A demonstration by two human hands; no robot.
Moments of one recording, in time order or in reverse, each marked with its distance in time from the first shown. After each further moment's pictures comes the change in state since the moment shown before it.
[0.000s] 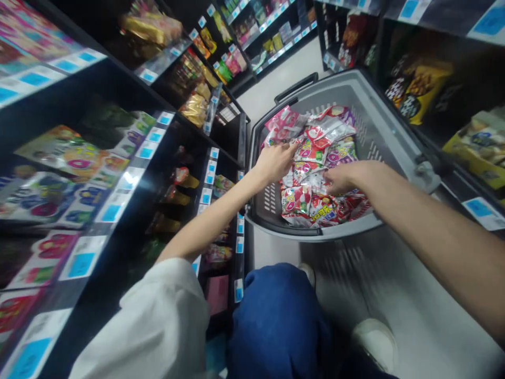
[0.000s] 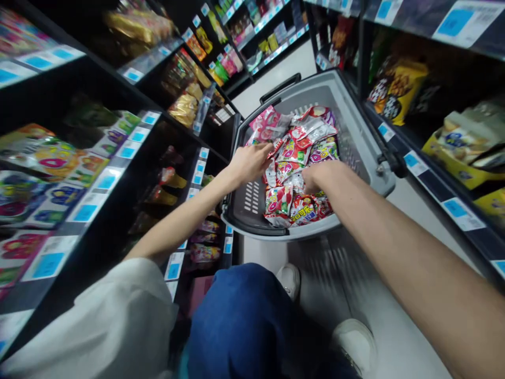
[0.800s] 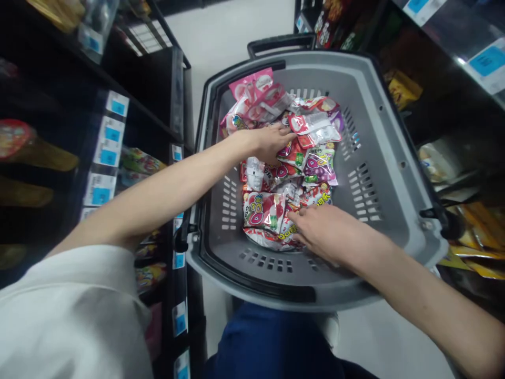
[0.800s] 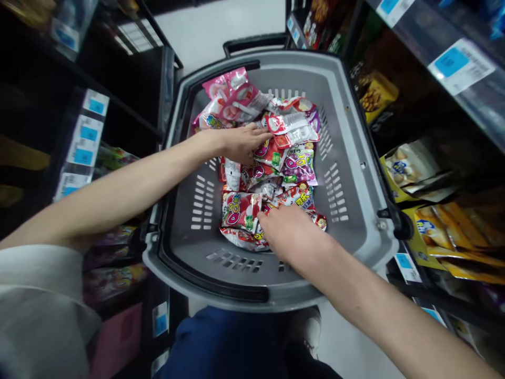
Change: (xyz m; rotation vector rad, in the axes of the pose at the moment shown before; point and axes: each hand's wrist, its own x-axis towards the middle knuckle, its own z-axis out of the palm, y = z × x) left_hand 0.122 -0.040 0.107 -0.371 -0.190 0.449; right_hand -0.046 -0.073 -0.008 -0.218 -0.340 -0.170
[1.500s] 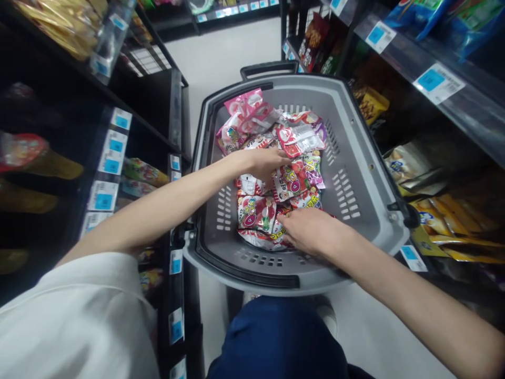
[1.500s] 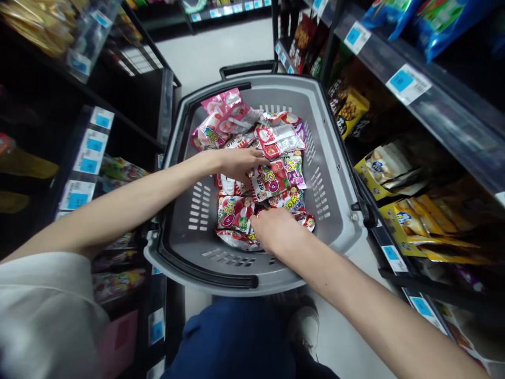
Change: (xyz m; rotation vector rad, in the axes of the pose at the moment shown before) left_hand -0.022 0.037 -0.002 -0.039 0.013 0.231; right_hand -0.004 -0.017 -0.003 0.093 -0.055 0.048
